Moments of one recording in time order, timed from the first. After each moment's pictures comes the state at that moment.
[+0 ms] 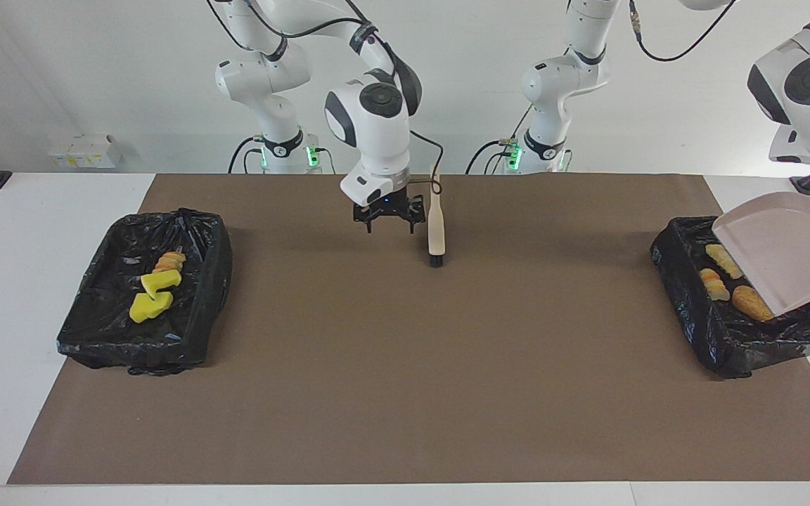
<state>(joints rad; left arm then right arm) 0.25 0.06 -0.07 -1.70 0.81 1.88 1.49 0.34 0.09 0.18 -1.96 -0.03 2.08 0.61</state>
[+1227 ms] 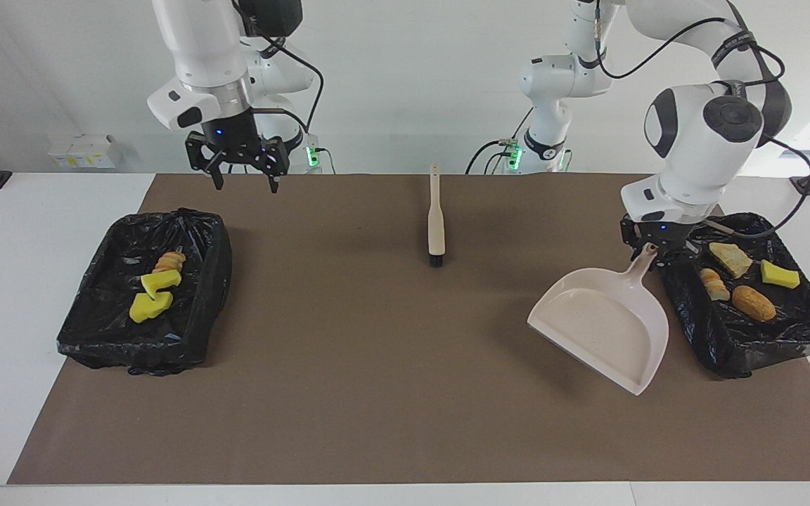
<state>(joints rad) -0.17 0.19 -0.08 -1.78 0.10 1.95 0.32 0.09 -0.05 -0.02 -1.57 -0.06 1.53 0.10</state>
